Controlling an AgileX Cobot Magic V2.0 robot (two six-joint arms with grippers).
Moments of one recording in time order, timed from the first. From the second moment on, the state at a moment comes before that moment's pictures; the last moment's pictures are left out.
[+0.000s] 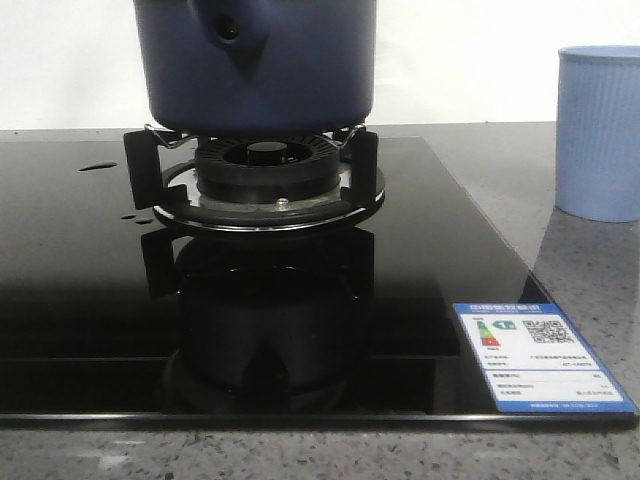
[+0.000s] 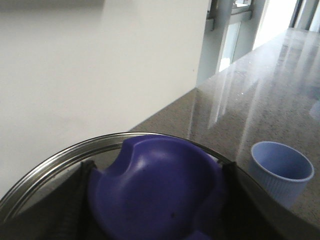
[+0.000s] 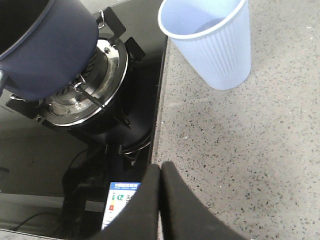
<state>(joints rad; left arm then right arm) -0.19 1.52 -1.27 -1.61 0.83 1.67 -0.07 0.48 -0.70 0.48 0.93 -0.03</state>
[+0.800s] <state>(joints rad) 0.10 1.04 -0.94 -1.42 0.73 1.51 -0.07 0.48 -0.70 0.48 0.89 -0.03</state>
